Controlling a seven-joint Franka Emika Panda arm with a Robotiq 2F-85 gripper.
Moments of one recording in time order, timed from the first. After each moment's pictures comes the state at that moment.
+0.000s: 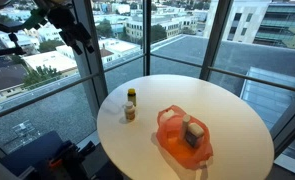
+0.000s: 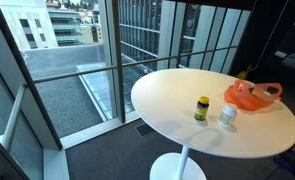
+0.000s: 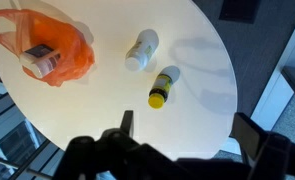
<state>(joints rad) 0.05 -0.61 0.40 -2.49 -0.13 2.09 0.33</state>
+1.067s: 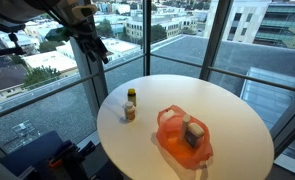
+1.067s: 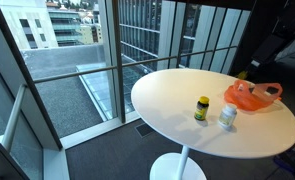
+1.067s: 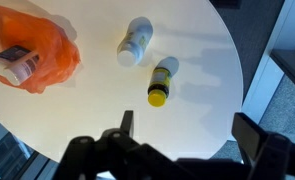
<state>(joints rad) 0.05 -0.50 0.28 -2.55 -0.12 2.31 0.33</state>
